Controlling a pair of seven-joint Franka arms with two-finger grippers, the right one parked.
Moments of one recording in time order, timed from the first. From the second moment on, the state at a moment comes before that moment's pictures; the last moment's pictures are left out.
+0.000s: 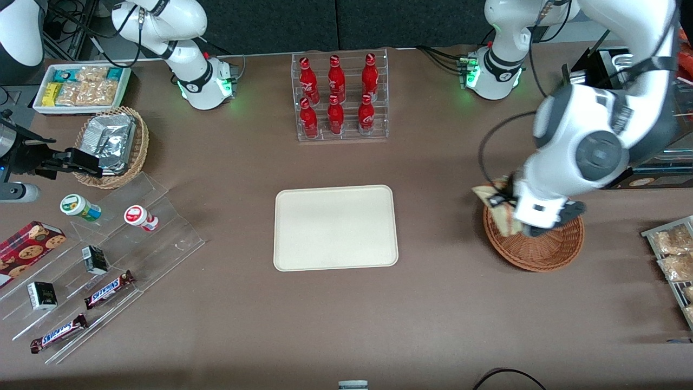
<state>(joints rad) -0.05 0.24 -0.32 -1.68 0.02 1.73 -0.77</state>
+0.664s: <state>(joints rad) -0.43 0.48 -0.33 -1.47 0.02 1.75 -0.85</state>
